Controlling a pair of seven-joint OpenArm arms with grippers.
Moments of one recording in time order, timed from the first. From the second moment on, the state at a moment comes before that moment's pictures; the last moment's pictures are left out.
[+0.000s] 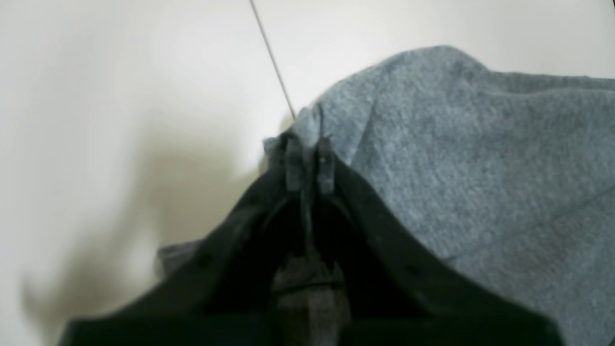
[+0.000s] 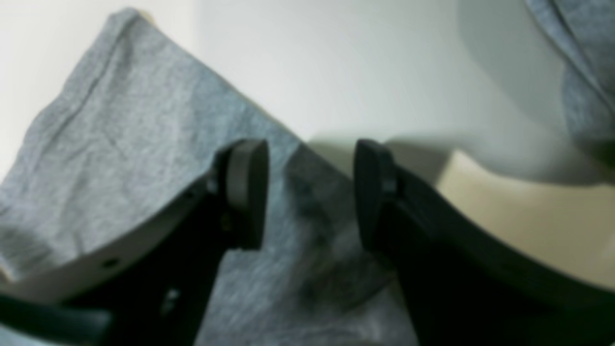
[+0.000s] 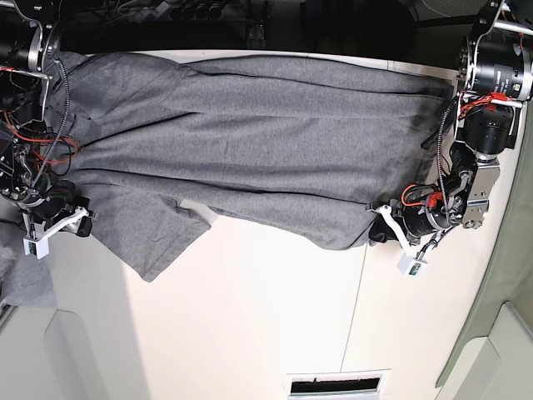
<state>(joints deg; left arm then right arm) -25.0 -20.5 8.6 38.0 -18.6 -33.4 20.1 22.5 19.9 11.2 38.2 14.6 24.9 -21.0</state>
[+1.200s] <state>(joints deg) -25.2 -26.3 8.7 39.8 -31.8 -37.6 28.4 24.9 17.5 10.7 30.0 15.2 34.2 -18.2</state>
